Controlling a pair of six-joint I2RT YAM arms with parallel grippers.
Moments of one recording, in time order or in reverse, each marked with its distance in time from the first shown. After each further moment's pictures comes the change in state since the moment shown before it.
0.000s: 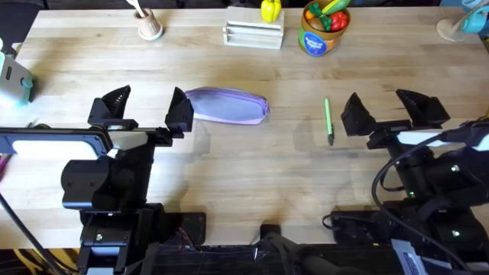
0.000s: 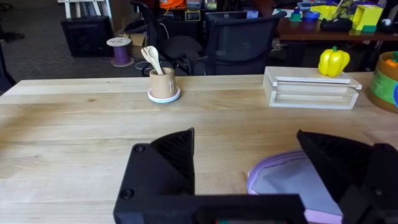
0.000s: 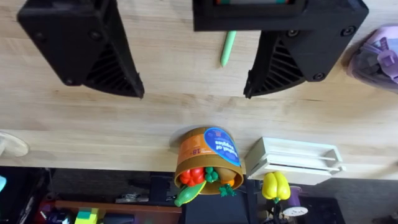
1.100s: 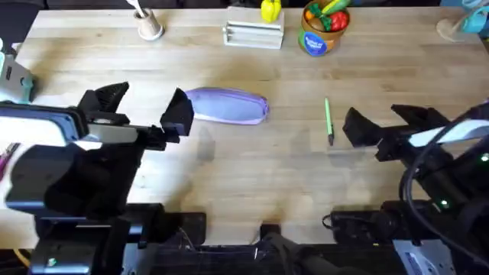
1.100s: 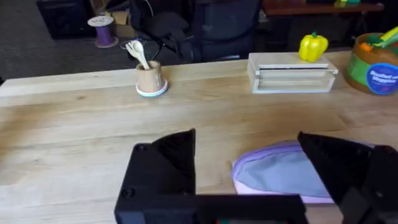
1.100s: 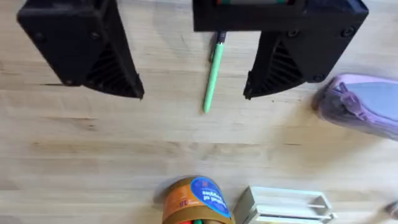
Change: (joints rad) left arm 0.000 0.080 0.235 -0.278 0.068 0.042; right arm -0.002 0.074 0.235 -0.418 -0.050 0.054
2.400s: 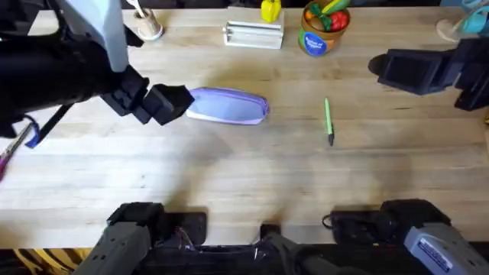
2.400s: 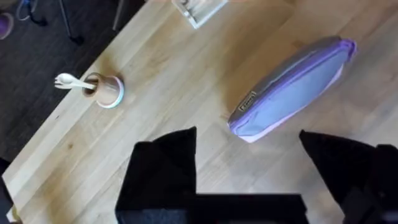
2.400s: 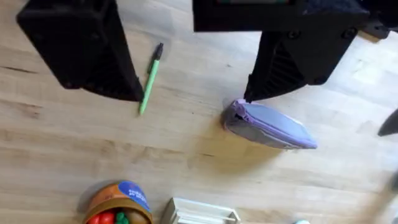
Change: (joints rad) left arm 0.000 0.799 0.849 -0.669 0.225 0.705; right arm 0.000 0.679 0.867 -0.476 -0.273 0.007
